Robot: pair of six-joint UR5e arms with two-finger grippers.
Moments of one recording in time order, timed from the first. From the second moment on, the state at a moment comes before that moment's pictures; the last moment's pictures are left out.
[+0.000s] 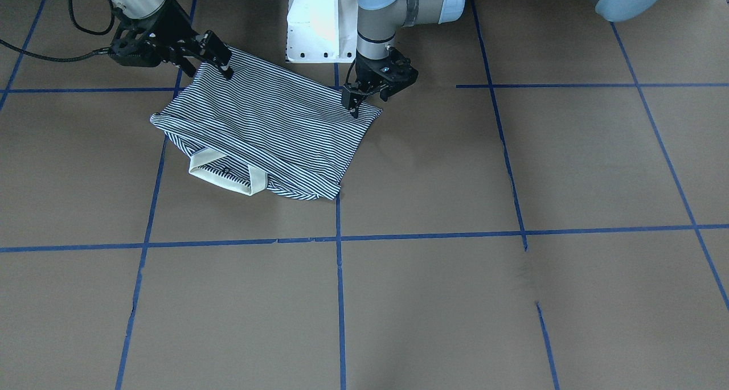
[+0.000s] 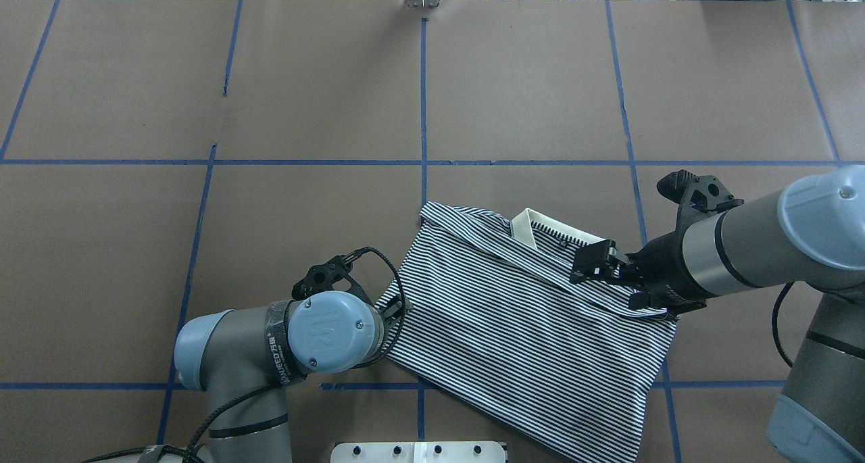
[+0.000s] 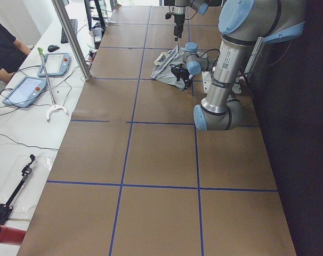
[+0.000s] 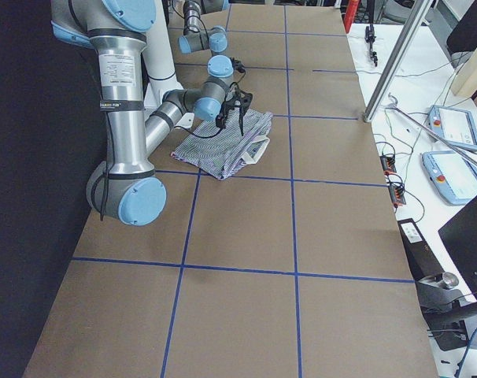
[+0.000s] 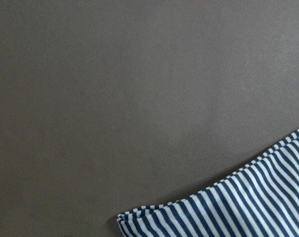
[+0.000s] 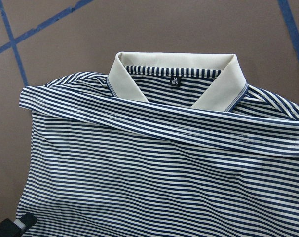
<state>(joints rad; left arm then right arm) -0.24 -2.15 -1.78 -1.61 -1.60 -2.03 0.56 -1.50 2.23 -1.29 2.02 1.61</state>
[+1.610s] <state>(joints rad) -0.29 -2.17 -1.82 -1.53 -1.57 -1.96 0.57 -1.49 2.23 -1.29 2.03 1.62</state>
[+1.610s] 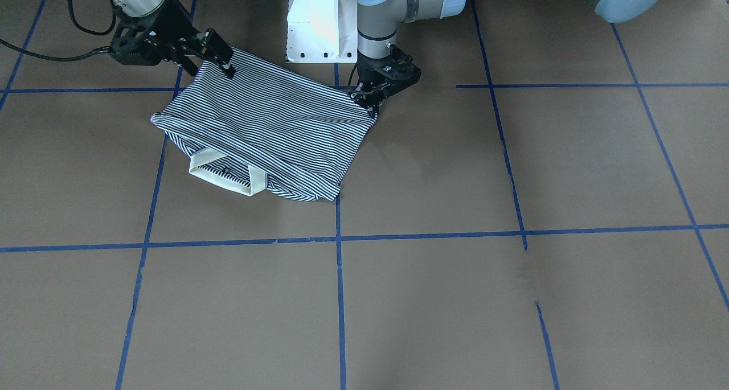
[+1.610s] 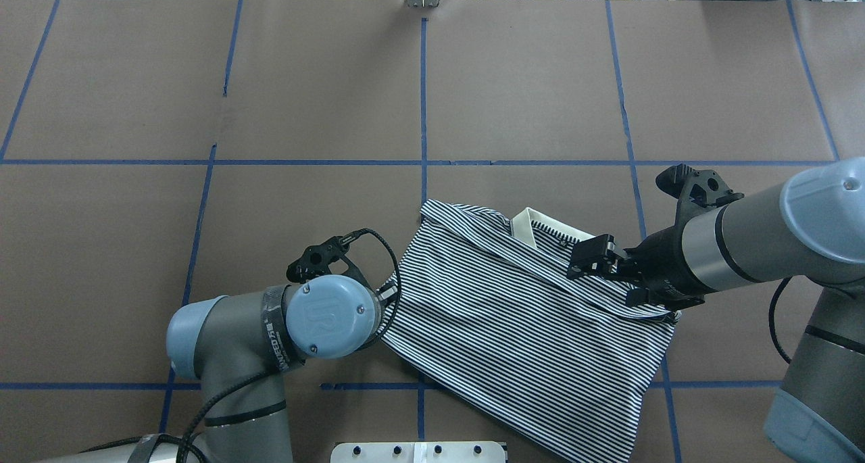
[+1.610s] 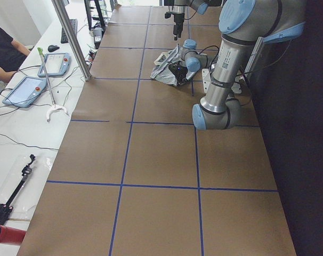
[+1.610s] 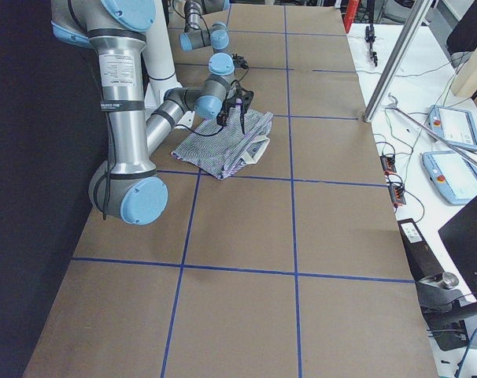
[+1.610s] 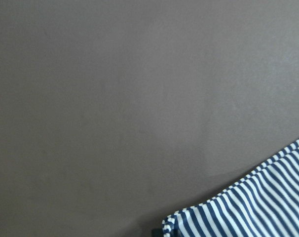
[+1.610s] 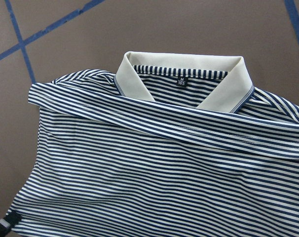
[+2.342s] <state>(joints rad) -0.55 -2.24 -1.57 -1.76 -1.55 -1.67 0.57 -1.49 2.21 -1.29 2.03 1.62</state>
